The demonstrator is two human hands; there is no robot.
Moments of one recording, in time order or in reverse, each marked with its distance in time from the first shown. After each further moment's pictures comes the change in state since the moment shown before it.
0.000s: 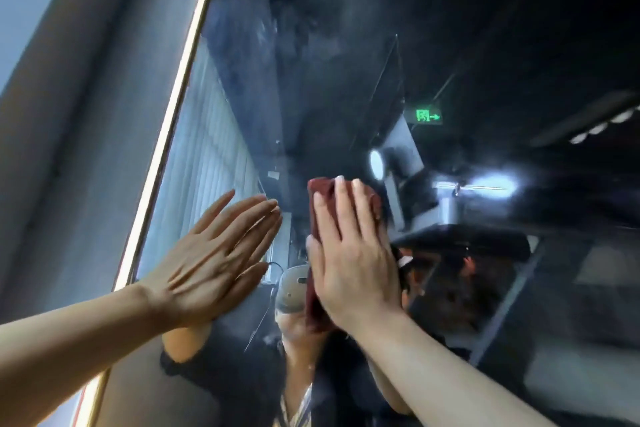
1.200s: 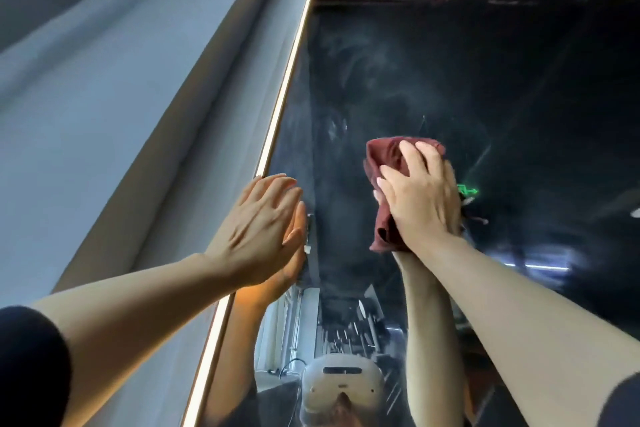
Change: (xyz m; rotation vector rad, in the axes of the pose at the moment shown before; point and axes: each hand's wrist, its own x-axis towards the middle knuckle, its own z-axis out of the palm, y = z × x) left_hand 0.078 -0.121 -0.027 -0.020 0.133 -0.379; right_hand 0.207 0.017 0.018 0.007 0.486 -0.074
